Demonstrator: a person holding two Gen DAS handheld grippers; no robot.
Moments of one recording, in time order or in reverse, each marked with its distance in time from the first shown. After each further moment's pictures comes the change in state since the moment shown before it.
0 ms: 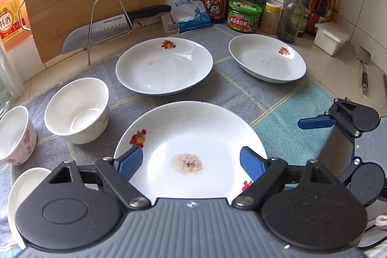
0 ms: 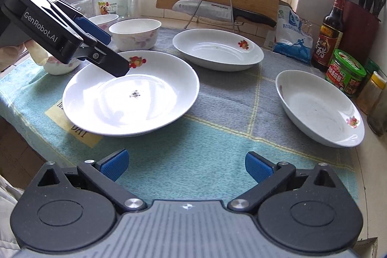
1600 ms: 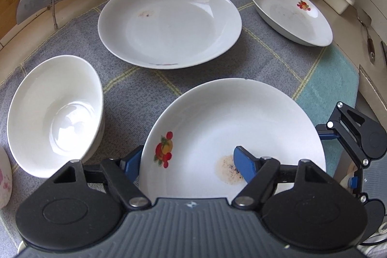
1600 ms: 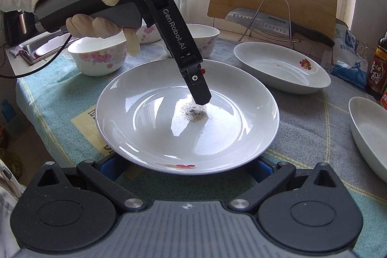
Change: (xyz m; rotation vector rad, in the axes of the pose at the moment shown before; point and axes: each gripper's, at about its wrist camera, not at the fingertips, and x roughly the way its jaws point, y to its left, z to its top) left arm 0.095 0.055 0.042 0.083 0.339 -0.156; right arm 0.049 0.033 0.010 -0.093 -0.087 0.170
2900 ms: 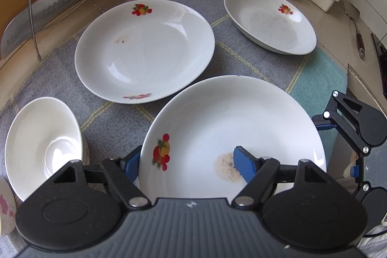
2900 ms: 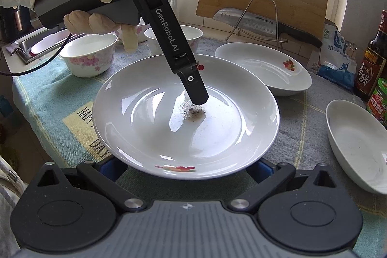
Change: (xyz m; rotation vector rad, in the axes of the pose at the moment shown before) left arm -0.009 -0.027 0.027 0.075 -0.022 -0.013; right arm -0.023 -0.026 0.006 -0.006 0.034 -0.027
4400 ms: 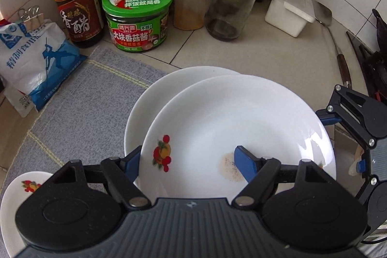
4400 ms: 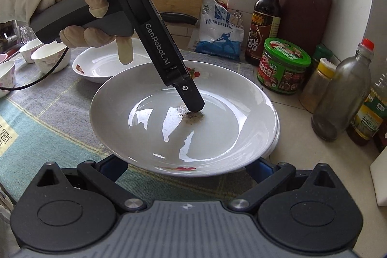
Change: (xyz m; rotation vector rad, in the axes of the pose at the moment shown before) left arm 0.090 -0.103 0.186 0.251 -0.029 -0.145; right arm -0.051 -0.166 -0.032 0.179 0.029 -0.239
